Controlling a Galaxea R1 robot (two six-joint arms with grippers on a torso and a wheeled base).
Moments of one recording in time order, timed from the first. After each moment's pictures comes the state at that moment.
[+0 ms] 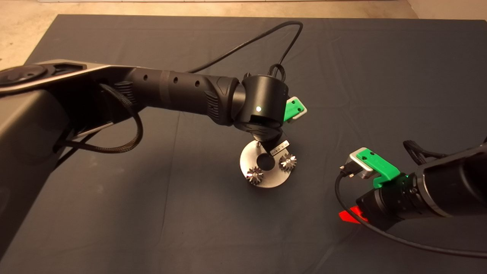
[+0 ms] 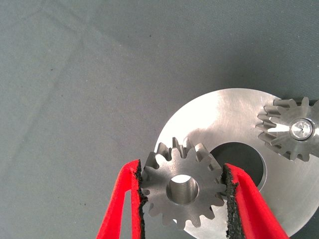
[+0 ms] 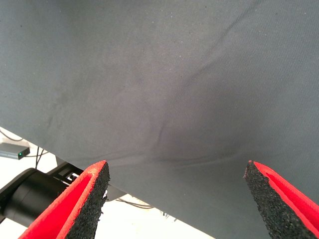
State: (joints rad) left arm -0.37 2.93 -1.09 0.74 1.53 -0.82; right arm 0.34 2.28 -0.39 -0.39 -1.53 1.46
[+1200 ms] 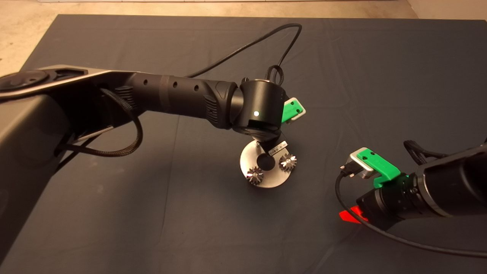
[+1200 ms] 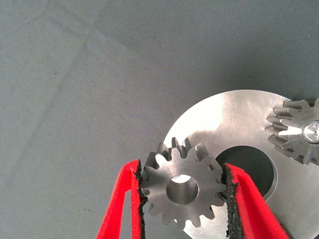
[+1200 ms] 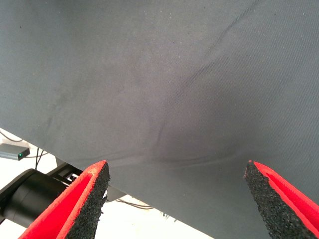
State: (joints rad) left arm -0.35 2.93 -1.09 0.78 1.53 -0.80; right arm 0.34 2.27 -0.39 -0.39 -1.53 1.46
